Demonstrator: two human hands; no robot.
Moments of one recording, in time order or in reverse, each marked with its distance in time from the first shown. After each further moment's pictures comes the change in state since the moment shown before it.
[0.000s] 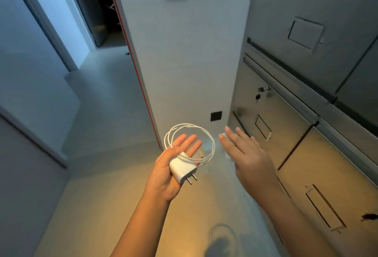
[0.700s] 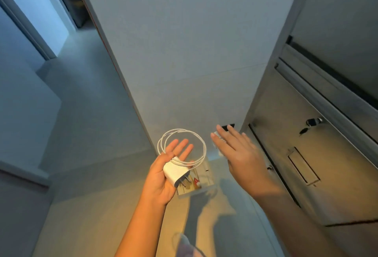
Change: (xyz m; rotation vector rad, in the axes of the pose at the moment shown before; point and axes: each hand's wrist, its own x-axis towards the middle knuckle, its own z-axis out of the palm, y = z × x) left_hand 0.271 0.105 -0.056 -0.069 0.135 -0.068; right_hand 0.207 0.081 0.212 0.006 -0.133 0.028
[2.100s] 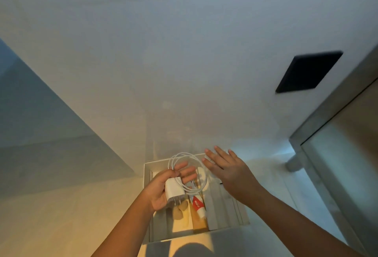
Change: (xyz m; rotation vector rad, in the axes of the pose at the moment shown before) left_hand 0.487 -0.223 -0.503 0.192 0.106 -0.315; right_hand -0.140 0.239 0.669 0.031 -0.267 -0.343
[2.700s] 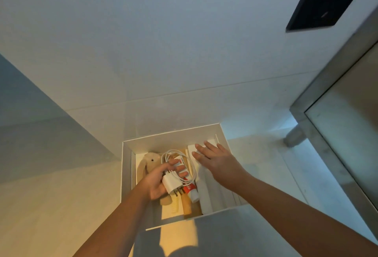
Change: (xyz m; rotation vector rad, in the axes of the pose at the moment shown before) left_hand 0.079 -0.061 -0.080 0.046 0.178 -0.113; right_hand -0.036 0.001 0.108 0.087 -0.249 0.079
